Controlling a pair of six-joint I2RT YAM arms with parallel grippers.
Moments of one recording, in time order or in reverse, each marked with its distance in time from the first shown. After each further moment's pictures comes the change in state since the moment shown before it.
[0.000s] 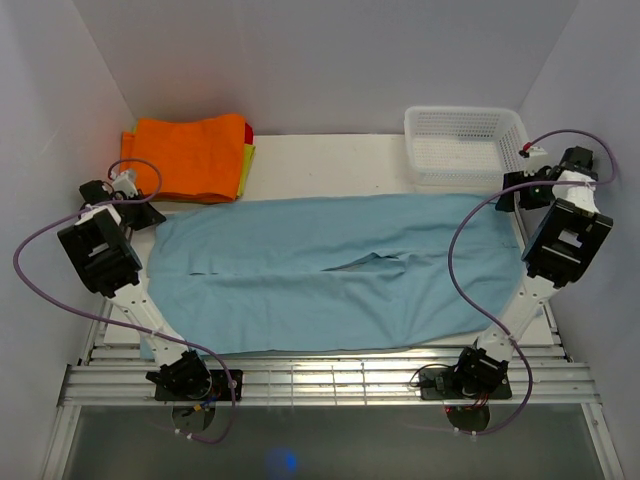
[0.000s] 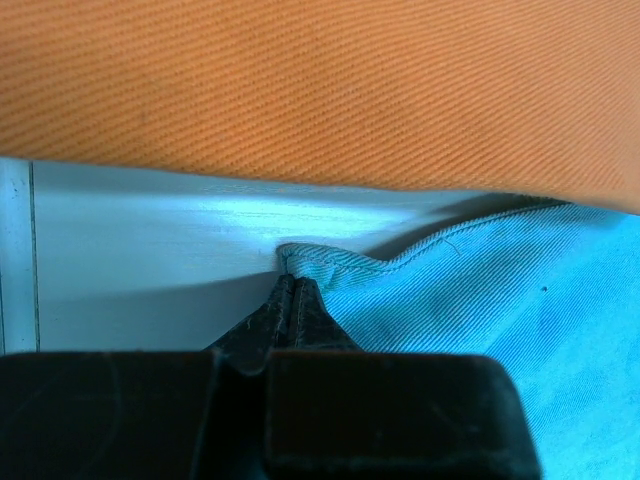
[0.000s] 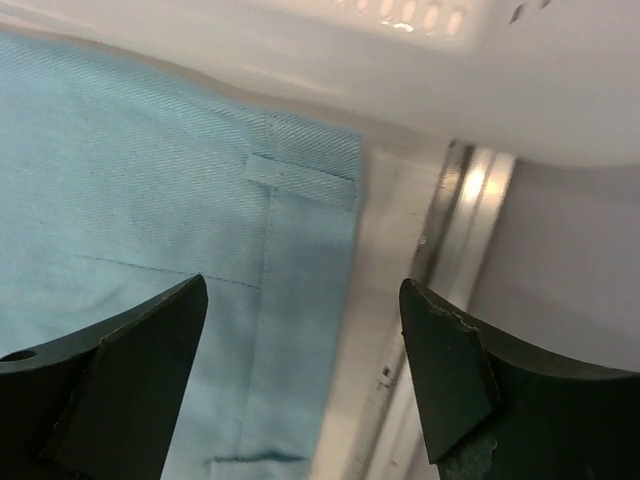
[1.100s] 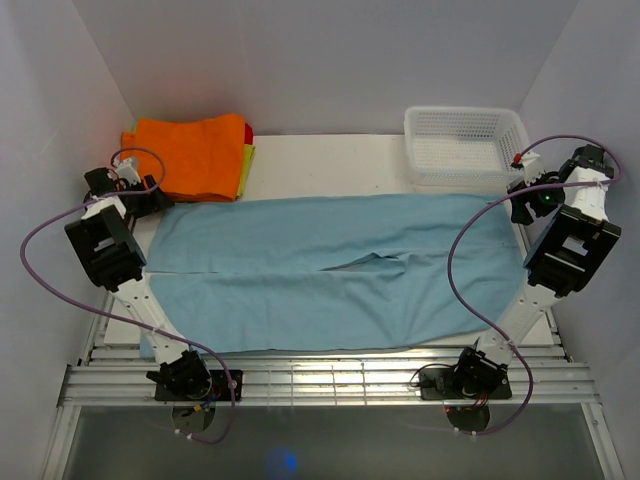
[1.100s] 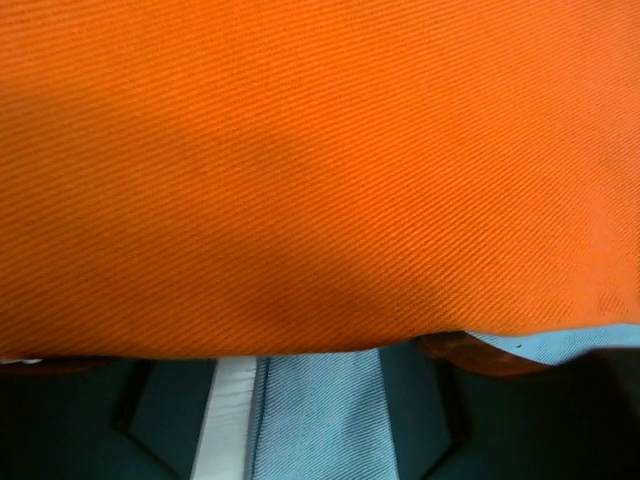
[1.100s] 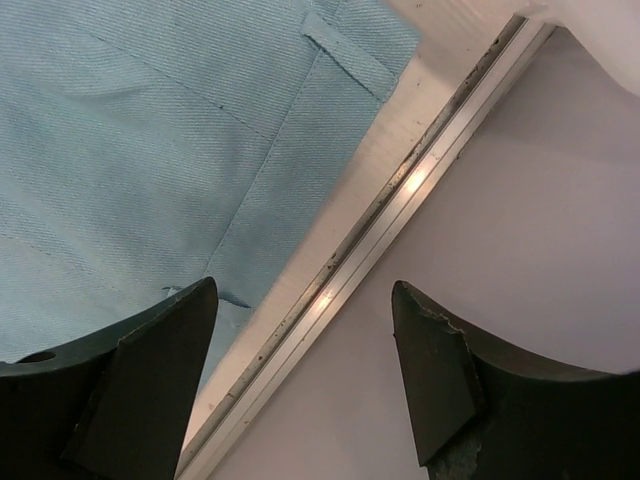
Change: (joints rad) left arm -0.052 0.059 0.122 0.028 -0.031 -0.053; right arm -0.021 -0.129 -0.047 -0.211 0.065 -0.458
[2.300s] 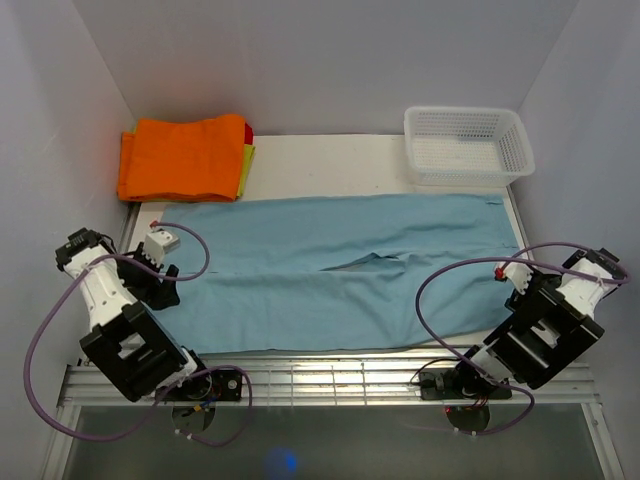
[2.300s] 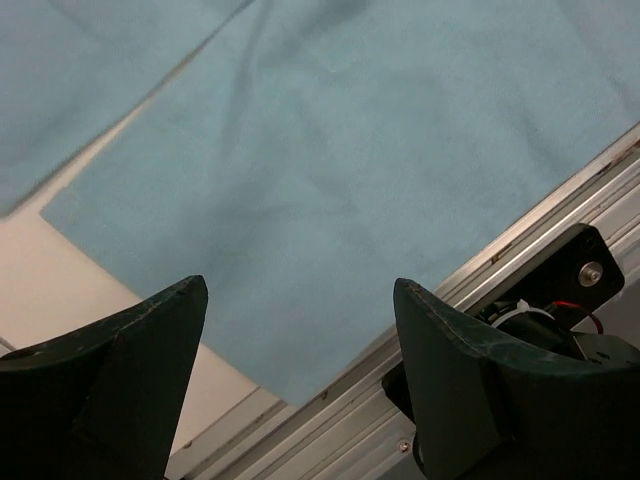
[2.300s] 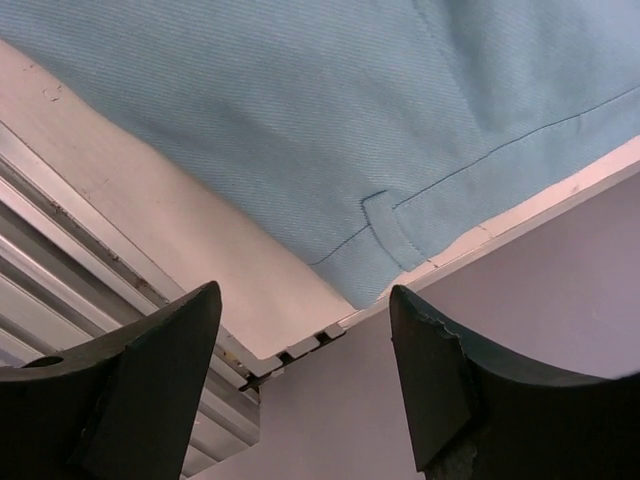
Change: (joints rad) left arm 0.175 -0.963 -0.599 -1.055 -0.060 1.267; right arm -0.329 -0.761 -0.936 -0.124 0.142 -0.824
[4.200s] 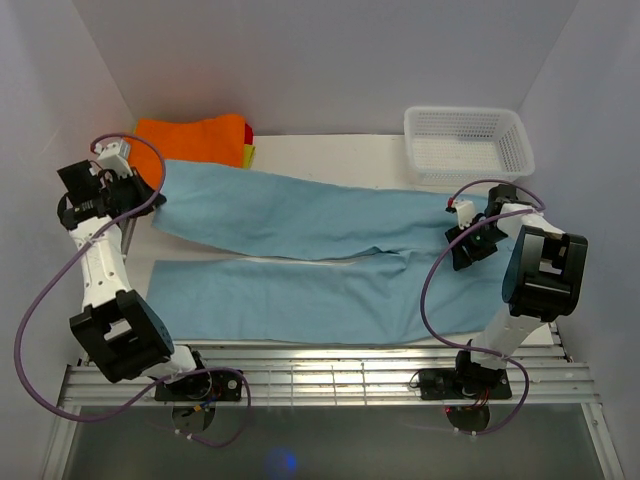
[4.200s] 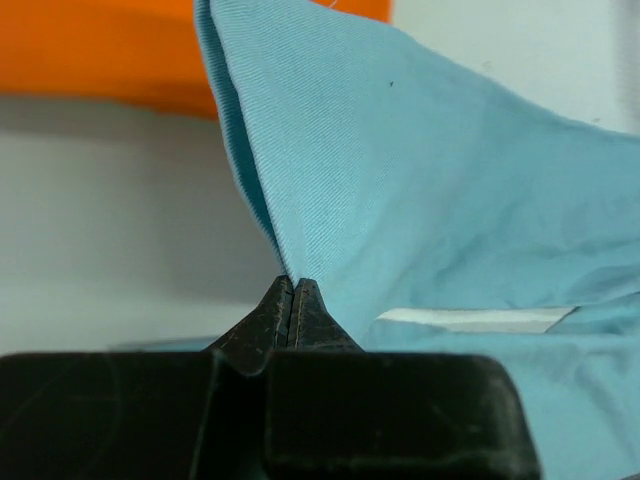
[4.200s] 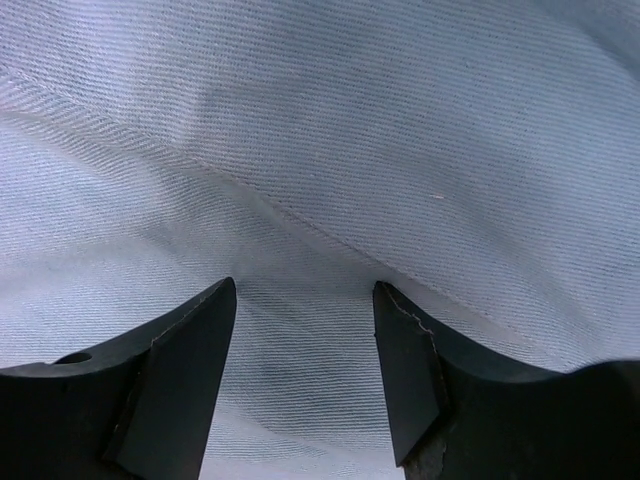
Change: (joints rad) left arm -0.235 0.144 0.315 0.756 0.105 -1.329; right arm 0.640 0.428 0.229 0.338 0.036 1.219
